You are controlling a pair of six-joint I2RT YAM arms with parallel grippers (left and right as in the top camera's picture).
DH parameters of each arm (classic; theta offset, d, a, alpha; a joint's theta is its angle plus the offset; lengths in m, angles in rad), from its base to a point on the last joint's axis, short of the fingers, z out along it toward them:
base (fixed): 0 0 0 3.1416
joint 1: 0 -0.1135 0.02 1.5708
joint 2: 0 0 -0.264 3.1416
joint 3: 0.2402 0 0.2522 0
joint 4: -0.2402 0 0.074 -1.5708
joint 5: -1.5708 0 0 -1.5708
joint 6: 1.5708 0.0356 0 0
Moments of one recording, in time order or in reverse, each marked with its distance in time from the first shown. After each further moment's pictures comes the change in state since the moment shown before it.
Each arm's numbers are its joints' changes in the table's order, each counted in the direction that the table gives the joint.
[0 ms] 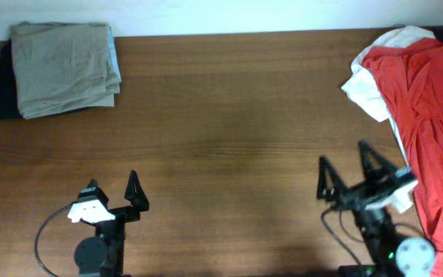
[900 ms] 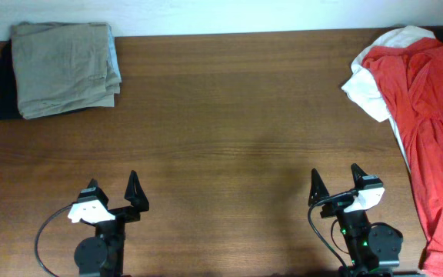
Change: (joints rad) left arm 0.000 -0.001 0.000 0.003 0.000 0.000; right arm 0.000 -0.254 -0.284 -0.306 -0.148 -0.217
